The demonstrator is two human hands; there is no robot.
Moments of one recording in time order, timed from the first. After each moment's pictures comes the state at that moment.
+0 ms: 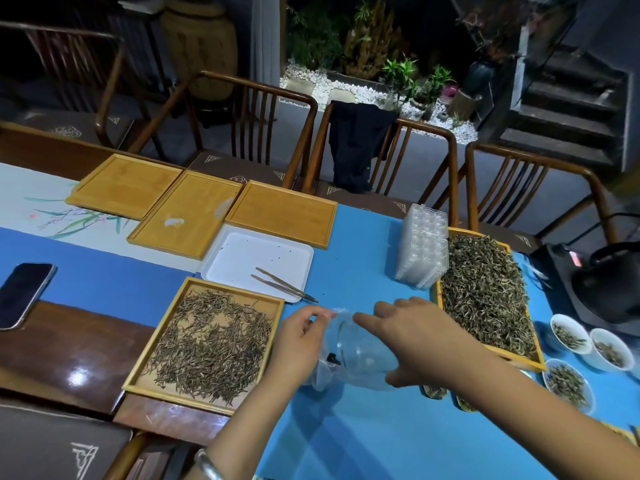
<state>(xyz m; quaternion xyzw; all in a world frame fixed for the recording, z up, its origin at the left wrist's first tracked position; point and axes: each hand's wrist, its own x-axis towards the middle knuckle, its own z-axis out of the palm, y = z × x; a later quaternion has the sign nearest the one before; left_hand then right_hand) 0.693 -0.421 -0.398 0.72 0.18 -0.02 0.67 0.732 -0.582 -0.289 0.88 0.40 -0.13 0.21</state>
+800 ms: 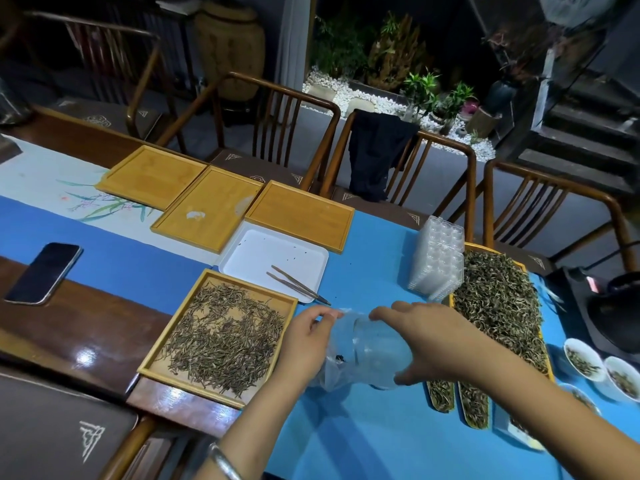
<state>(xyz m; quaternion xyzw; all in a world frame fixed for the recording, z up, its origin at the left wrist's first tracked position) 0.686 -0.413 -0.395 0.68 0.20 0.00 0.71 0.747 -0.585 -0.295 0.90 0.39 -0.16 0.13</state>
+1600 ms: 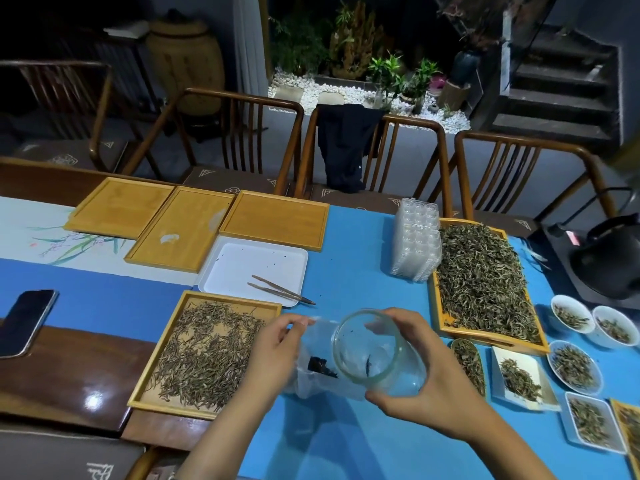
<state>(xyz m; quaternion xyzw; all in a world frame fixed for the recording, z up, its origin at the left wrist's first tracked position) 0.679 -0.410 -0.390 0.71 0.19 0.00 0.68 0.678 -0.630 -0.324 0.83 0.22 -0.09 -0.50</state>
